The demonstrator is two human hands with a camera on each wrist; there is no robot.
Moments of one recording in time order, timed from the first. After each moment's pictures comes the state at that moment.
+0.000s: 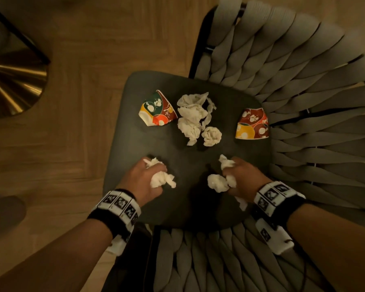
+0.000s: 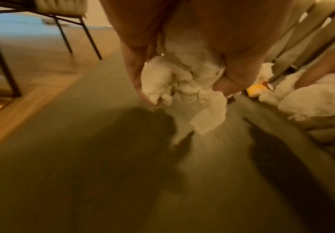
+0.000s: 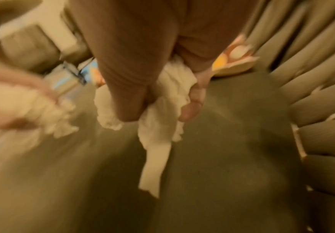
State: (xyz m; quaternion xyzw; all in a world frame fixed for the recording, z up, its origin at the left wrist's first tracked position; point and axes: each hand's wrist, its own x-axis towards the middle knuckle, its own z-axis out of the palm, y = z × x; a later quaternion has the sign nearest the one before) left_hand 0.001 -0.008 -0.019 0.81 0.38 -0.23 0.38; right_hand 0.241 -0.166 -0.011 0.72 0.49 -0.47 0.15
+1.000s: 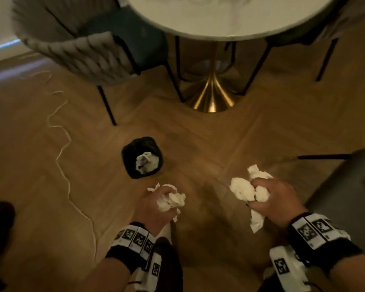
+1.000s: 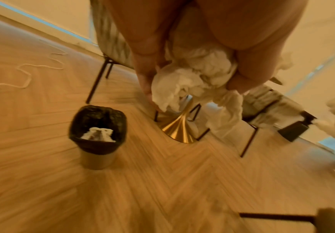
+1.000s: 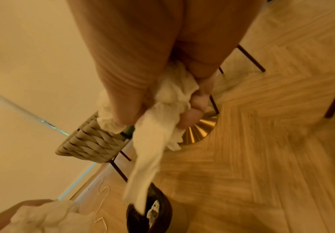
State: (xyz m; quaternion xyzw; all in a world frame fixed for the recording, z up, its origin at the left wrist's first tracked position) left_hand -0.600 0.026 0.114 0.57 0.70 0.13 0.41; right_hand -0.301 0.053 0.148 0.68 0.63 -0.36 -0.06
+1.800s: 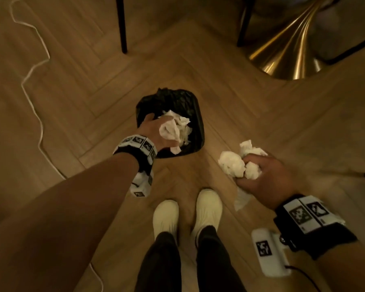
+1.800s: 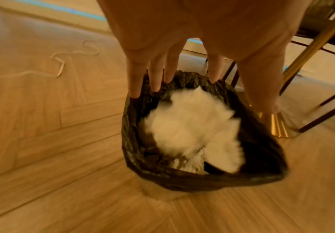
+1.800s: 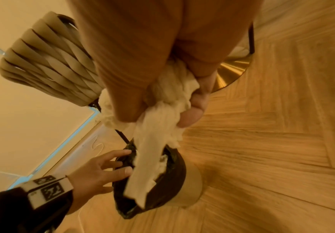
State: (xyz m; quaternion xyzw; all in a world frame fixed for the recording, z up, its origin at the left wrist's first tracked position) left_hand -0.827 0.212 -0.215 0.52 0.74 -0.07 0.43; right_hand -0.539 0.180 -0.124 0.61 0.69 -0.39 -0.01
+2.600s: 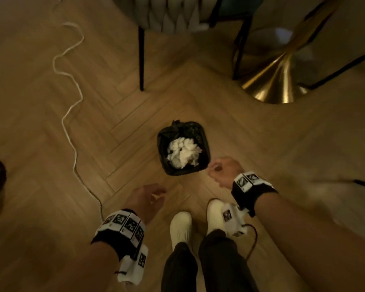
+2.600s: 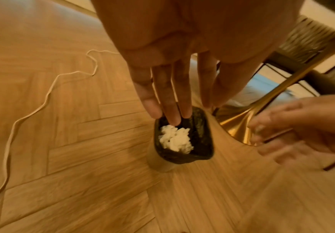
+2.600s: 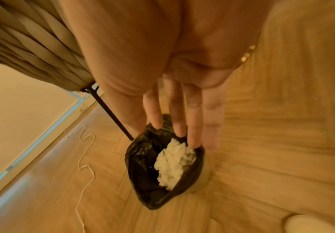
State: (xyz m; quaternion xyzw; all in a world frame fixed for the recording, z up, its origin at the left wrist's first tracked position) left_hand -0.863 0.094 -0.056 0.46 0.74 0.02 0.49; right_hand -0.634 0.214 -0.104 0.64 0.56 -0.52 0.08
